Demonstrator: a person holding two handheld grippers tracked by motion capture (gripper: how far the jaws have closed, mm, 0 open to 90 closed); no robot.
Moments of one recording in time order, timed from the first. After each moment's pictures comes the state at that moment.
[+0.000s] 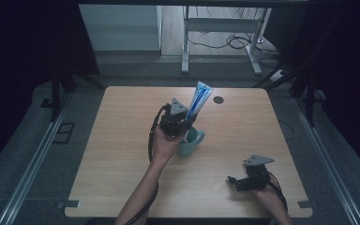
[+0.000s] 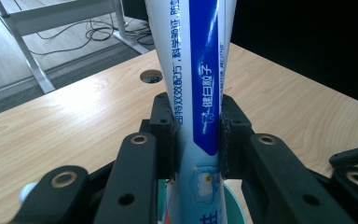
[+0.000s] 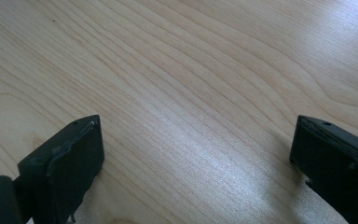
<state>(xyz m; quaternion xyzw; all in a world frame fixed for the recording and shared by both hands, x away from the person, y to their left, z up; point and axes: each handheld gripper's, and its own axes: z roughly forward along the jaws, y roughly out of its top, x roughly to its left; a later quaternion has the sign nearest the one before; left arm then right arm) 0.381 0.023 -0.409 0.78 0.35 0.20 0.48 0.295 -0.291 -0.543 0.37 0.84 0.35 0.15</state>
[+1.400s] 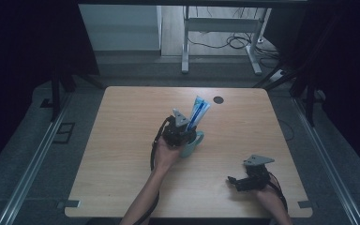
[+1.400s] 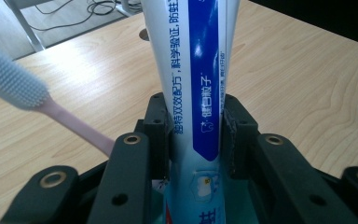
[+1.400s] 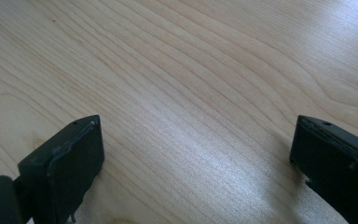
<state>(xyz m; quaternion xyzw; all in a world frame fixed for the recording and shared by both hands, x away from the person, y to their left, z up) 0.379 0.017 -0.458 0.80 0.37 0.20 0.44 0.295 -0.291 -0.543 0.38 0.84 0.35 0.15</state>
